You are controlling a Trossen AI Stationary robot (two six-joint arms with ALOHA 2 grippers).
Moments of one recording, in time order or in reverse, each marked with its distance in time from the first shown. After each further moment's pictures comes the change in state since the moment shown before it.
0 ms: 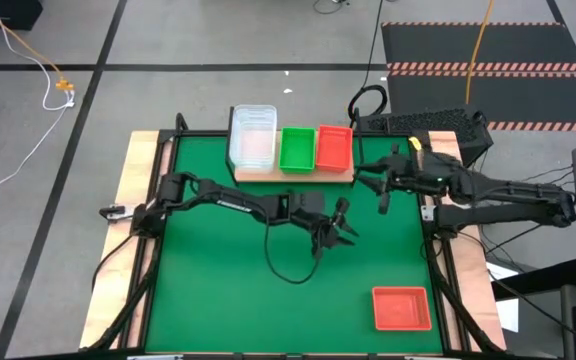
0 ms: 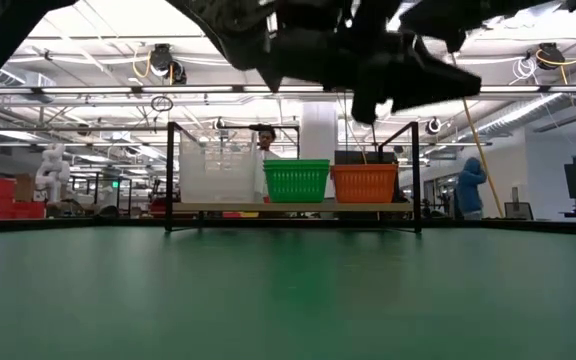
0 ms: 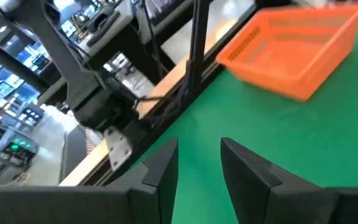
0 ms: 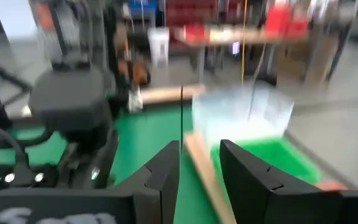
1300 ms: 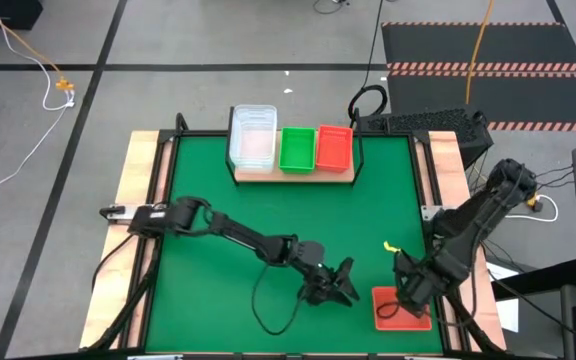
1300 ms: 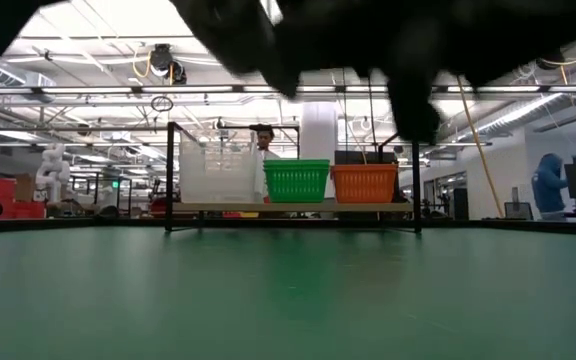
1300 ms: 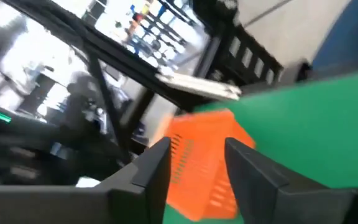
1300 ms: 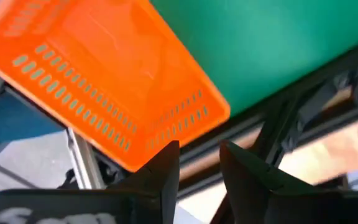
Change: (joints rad) left arm -0.229 0.158 0.056 0.230 0.111 0.272; right arm 0.958 0.622 0.387 -1.167 -0.408 1.465
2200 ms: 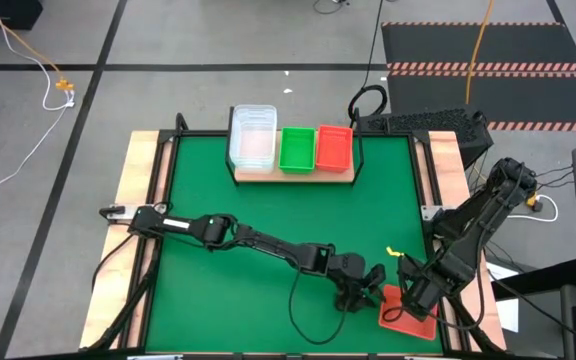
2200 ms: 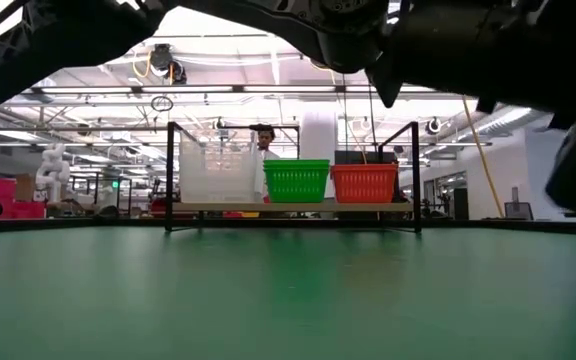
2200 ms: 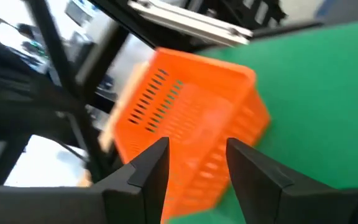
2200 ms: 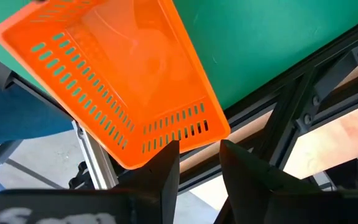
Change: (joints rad) left arm 0.002 0.404 0.773 -0.584 -0.121 -0.024; right arm 0.051 -0.012 0.000 0.034 -0.038 0.113
